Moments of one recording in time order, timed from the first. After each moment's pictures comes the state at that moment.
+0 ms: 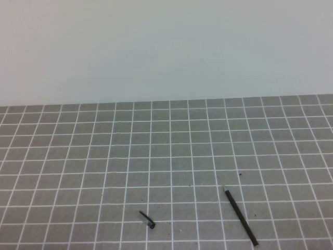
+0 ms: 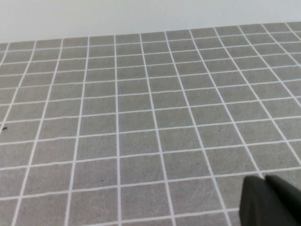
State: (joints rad) right arm -0.18 0.00 0.00 0.13 0.31 -0.23; left arm -0.03 0.00 0.00 -0.08 0.32 -0.12
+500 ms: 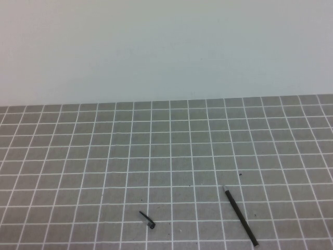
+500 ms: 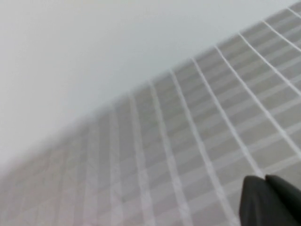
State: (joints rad) right arm -0.18 0.00 0.01 0.62 0.26 -0.23; left arm -0.03 0.00 0.00 -0.22 0.32 -0.12
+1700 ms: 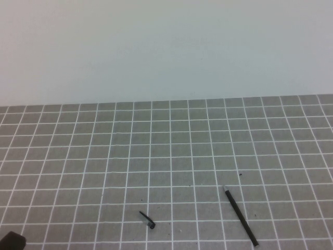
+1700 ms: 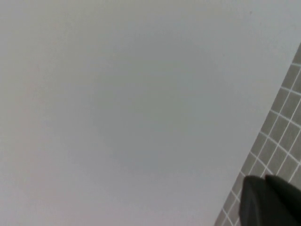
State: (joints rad) right arm -0.18 0.00 0.01 1.38 0.05 -0.25; left arm -0.03 0.00 0.00 -1.20 0.31 -0.12
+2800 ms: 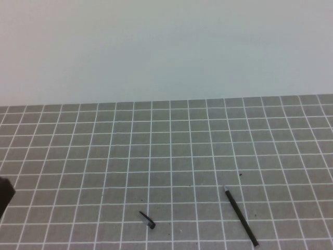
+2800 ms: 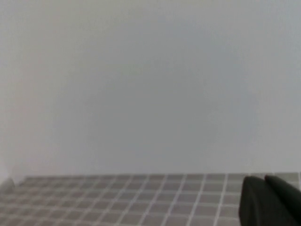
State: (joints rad) right arm -0.18 0.04 -0.26 1.15 0.50 -0.94; left arm -0.08 0.28 -0.43 -0.96 0.47 0.63
